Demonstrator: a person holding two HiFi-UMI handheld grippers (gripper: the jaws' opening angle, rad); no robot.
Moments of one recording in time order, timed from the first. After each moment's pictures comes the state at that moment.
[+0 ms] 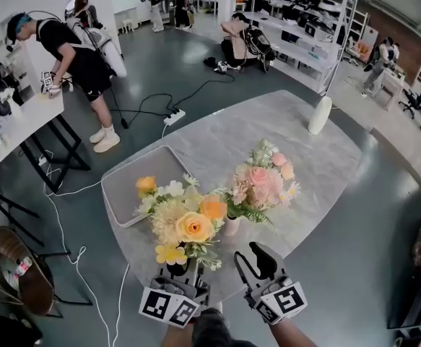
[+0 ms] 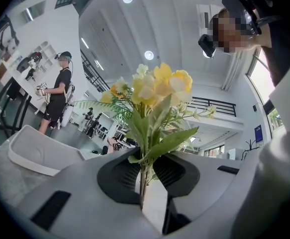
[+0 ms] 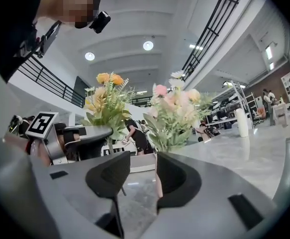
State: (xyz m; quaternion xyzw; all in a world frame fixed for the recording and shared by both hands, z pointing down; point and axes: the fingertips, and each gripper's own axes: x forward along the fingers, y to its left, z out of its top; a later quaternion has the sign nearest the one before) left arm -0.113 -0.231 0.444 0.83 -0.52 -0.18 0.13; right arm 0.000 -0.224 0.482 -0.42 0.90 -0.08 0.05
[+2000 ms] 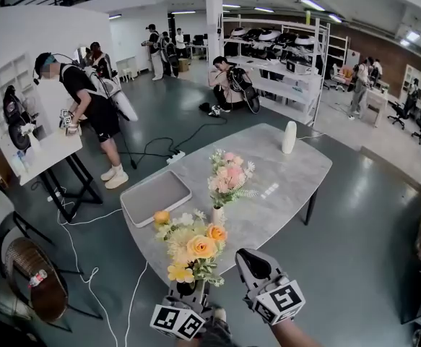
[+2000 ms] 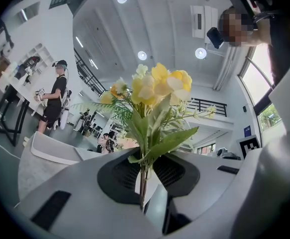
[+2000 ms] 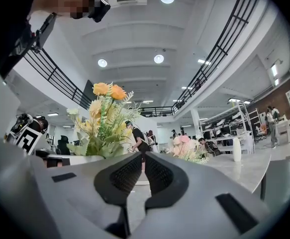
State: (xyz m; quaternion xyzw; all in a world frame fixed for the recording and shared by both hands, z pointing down) left arm -0.067 -0.054 0.386 0.84 -0.49 -0.17 0.13; right arm 0.027 -0.080 0.365 -0.42 0.90 -0.02 0.06
